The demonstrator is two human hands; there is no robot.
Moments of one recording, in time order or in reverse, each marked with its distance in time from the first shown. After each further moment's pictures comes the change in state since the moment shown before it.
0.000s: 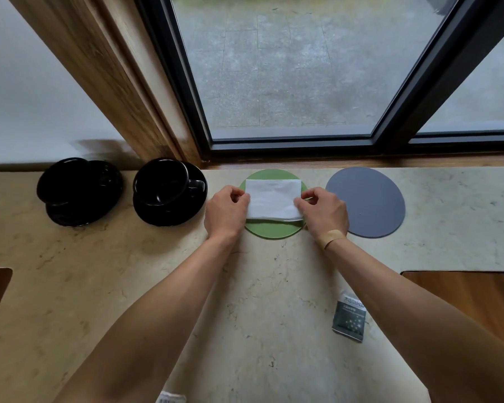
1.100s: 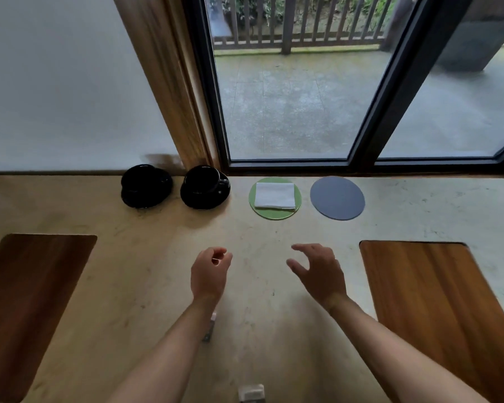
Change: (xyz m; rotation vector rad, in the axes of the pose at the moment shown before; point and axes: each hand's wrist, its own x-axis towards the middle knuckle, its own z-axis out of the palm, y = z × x) left_hand -0.190 -0.087 -0.104 -0.090 0.080 0.073; right_hand -0.212 0.044 -0.064 -0.191 -0.037 -0.421
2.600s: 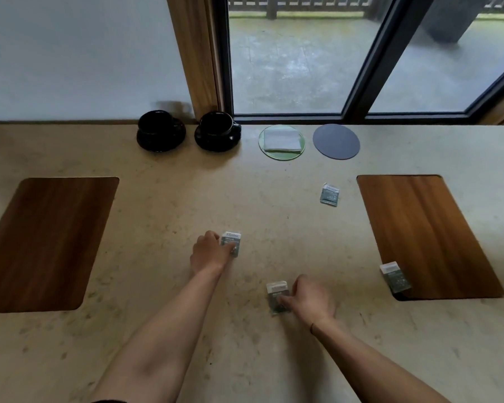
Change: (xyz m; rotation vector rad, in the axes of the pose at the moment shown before) left_hand -0.082 -0.085 -0.070 0.374 -0.257 -0.183; right_hand -0.222 -0.066 0.059 -0.312 -0.376 0.400
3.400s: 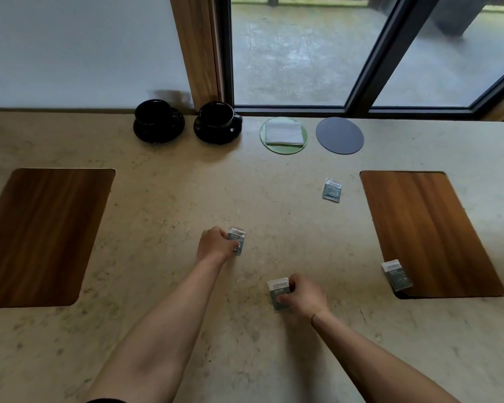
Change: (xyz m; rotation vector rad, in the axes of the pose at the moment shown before) left_hand 0.008 0.008 0.006 -0.158 -0.113 -0.033; right_hand 0.011 -0.003 0.003 0.253 -0.236 0.008
